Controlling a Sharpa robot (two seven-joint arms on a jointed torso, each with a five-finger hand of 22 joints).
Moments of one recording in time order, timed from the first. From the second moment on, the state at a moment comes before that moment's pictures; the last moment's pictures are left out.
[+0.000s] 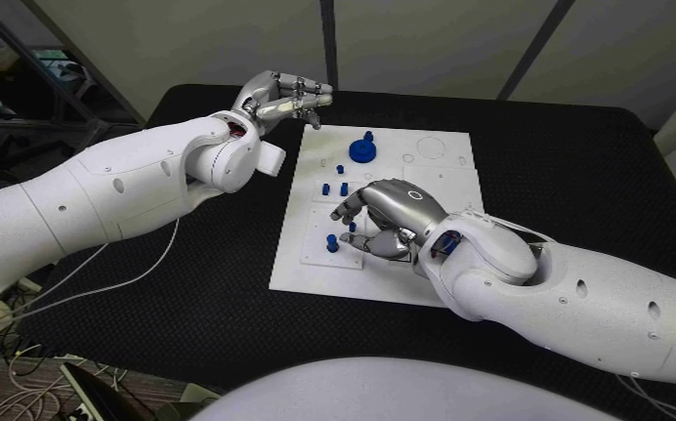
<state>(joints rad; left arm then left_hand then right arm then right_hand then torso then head) 1.08 -0.82 0.16 1.37 -0.30 -0.26 0.30 1.33 -0.16 0.46 -0.05 0.09 1.06 0.18 0.07 0.07 1.02 0.13 0.27 0.06 1.09 0.04 0.94 0.31 0.20 1.03 0.14 0.56 0.92 0.98 -0.68 0.01 1.78 -1.68 -0.41 -0.18 1.38 -0.17 0.39 0.05 0.18 1.00 0.14 0.07 0.07 1.13 0.08 0.17 0.08 1.47 -0.01 1.40 1.24 0.11 1.26 0.10 1.25 1.02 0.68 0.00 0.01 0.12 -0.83</state>
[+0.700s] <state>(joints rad) 1.08 -0.83 0.16 1.37 -0.30 -0.26 0.30 1.33 -0.16 0.46 -0.06 0.09 1.06 0.18 0.07 0.07 1.02 0.12 0.27 0.06 1.09 0.04 0.94 0.31 0.20 1.03 0.14 0.56 0.92 1.01 -1.09 0.06 1.94 -1.38 -0.41 -0.32 1.25 -0.13 -0.01 0.23 0.33 1.06 0.09 0.28 0.21 1.45 0.01 1.39 1.30 1.47 -0.06 1.55 1.31 0.08 1.38 0.06 1.38 1.23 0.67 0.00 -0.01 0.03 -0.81</state>
